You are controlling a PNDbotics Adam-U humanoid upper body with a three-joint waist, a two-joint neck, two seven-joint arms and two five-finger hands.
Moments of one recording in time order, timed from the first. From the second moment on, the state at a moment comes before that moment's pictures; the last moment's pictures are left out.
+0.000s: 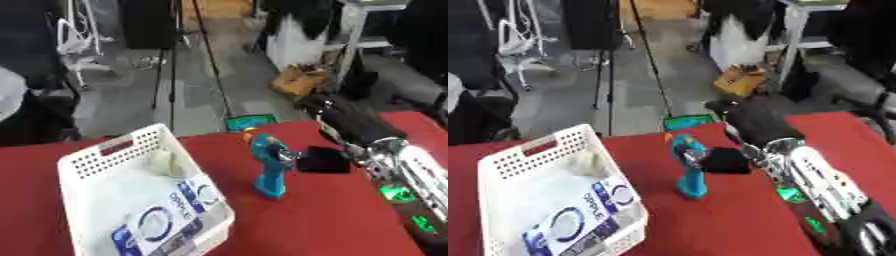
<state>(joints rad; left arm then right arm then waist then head) -0.32 0.11 0.06 -1.99 -0.20 -0.25 0.11 -0.50 -0.65 0.07 -1.98 1.17 0.39 0.67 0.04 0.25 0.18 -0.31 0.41</state>
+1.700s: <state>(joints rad) -0.34 0.10 0.03 -1.99 -0.17 -0.25 0.09 -0.64 -0.45 -0.01 -1.76 1.37 0.45 0.76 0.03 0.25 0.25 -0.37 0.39</state>
